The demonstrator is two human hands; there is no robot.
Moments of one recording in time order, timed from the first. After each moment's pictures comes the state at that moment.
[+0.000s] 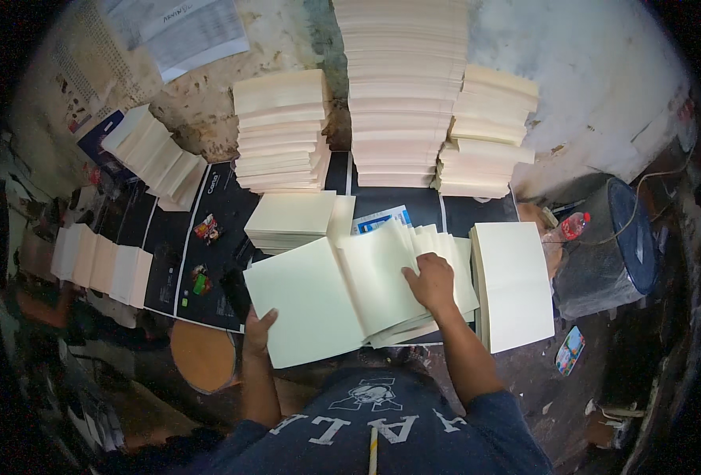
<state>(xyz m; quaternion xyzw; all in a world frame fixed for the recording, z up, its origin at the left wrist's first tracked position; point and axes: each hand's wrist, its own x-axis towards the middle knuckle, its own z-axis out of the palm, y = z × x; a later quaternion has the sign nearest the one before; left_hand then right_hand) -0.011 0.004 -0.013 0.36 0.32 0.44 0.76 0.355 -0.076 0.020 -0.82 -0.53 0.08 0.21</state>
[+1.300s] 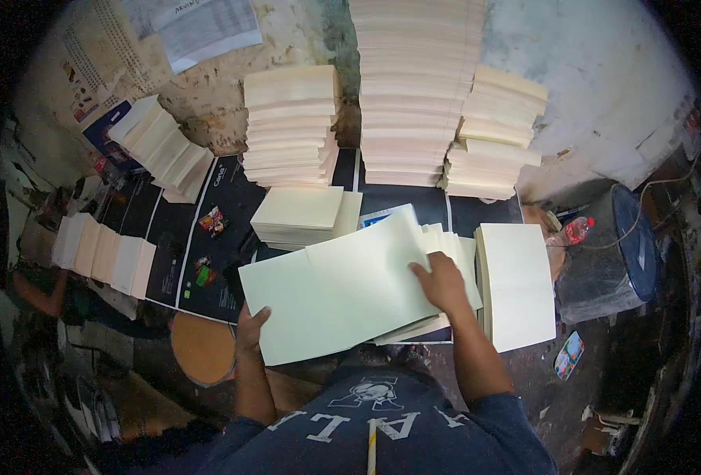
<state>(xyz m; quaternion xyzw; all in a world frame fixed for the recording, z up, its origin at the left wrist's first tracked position) -0.042 0.004 -0.016 0.38 0.36 0.45 0.73 0.356 -0.084 0.052 -0.82 -0.48 0.19 0.25</state>
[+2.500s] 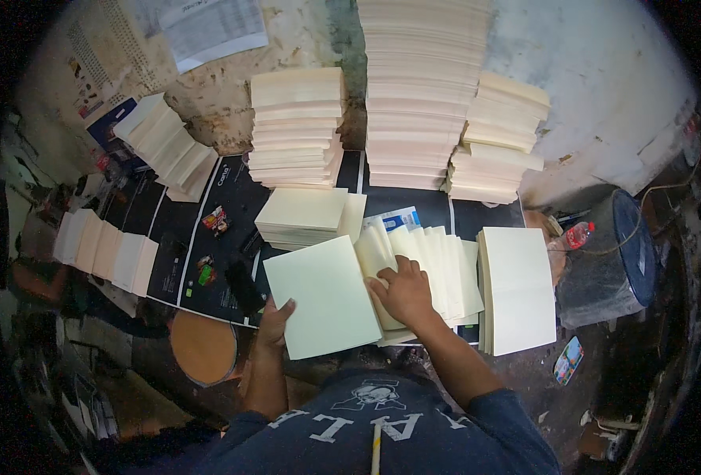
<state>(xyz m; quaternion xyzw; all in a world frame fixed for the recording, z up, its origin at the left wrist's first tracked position) 0.008 0.002 -0.025 0.33 0.29 0.43 0.79 0.282 -0.066 0.052 -0.75 -0.64 0.11 0.16</state>
